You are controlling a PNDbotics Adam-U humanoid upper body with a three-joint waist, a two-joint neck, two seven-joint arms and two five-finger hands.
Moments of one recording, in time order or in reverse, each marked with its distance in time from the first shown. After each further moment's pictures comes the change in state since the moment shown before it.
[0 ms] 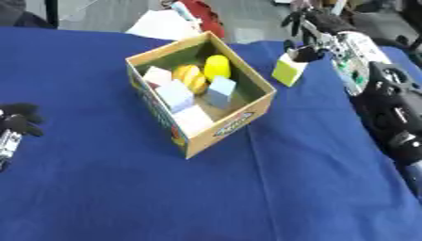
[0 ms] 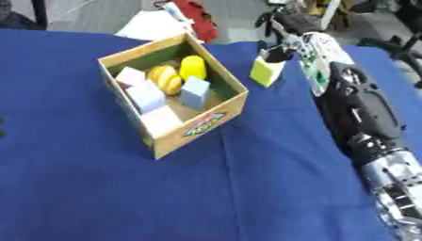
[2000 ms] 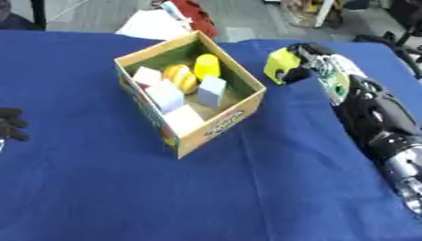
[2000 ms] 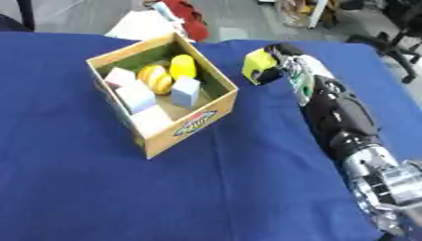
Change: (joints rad) left arm 0.000 0.000 0.000 0.000 0.001 0.000 -0.001; right arm -0.016 0.026 -0.075 0.249 -0.045 0.239 0.028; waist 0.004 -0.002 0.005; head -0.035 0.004
